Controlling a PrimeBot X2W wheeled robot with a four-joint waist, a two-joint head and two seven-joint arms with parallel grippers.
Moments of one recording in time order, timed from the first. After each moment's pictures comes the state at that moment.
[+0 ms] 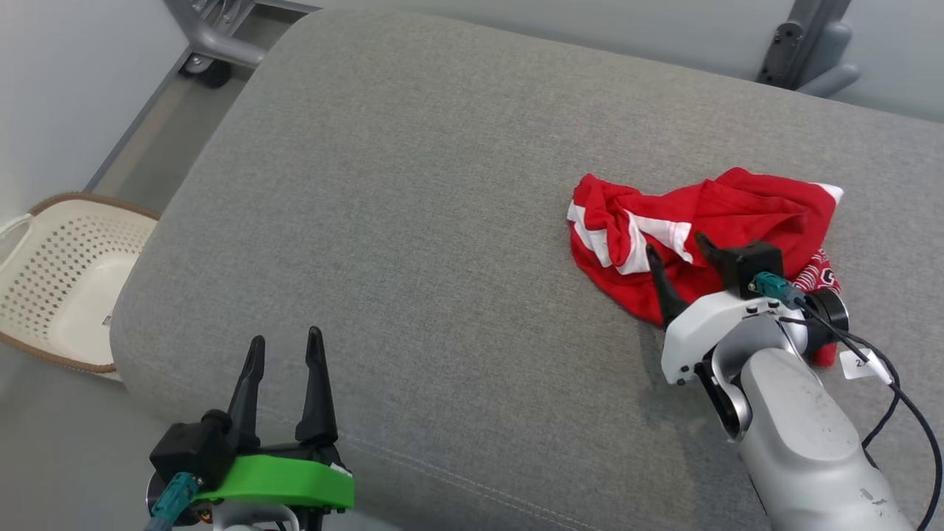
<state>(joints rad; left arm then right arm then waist) -0.02 0.05 -0.20 0.11 -0.43 0.02 -0.26 -0.49 -0.07 0.12 0.67 0.07 0.13 -0.14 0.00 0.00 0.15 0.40</state>
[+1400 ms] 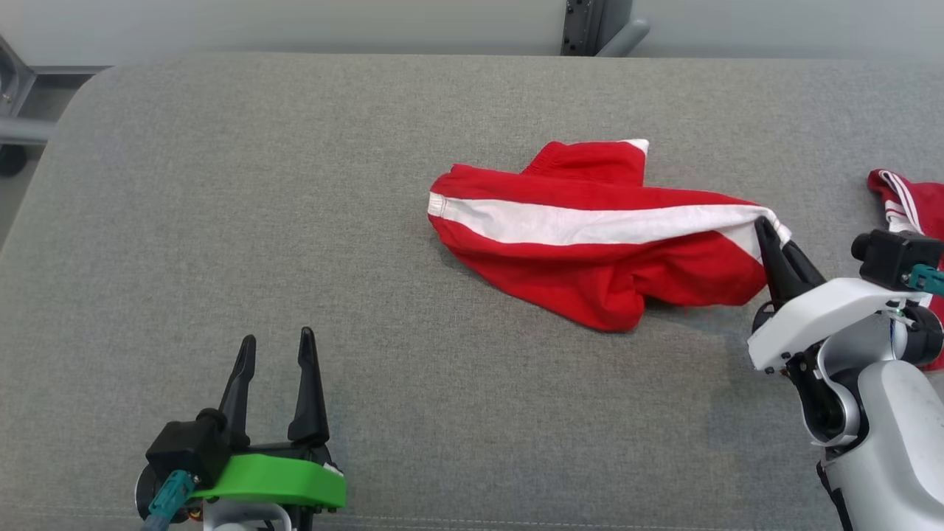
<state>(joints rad) -0.03 0.05 -0.16 0.13 -0.38 0.00 -0.26 -0.31 -0.19 0.02 0.21 0.45 0.13 0.08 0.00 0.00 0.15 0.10</state>
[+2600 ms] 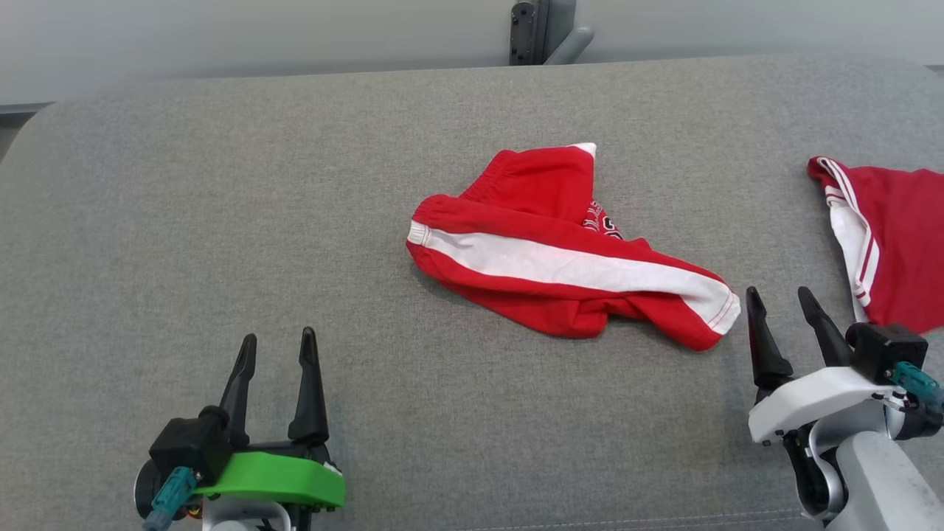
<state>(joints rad) -0.04 0.05 -0.16 0.16 -0.36 -0.01 -0.26 -0.22 -0.21 0.07 0.44 0.37 0.13 -0.25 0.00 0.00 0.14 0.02</state>
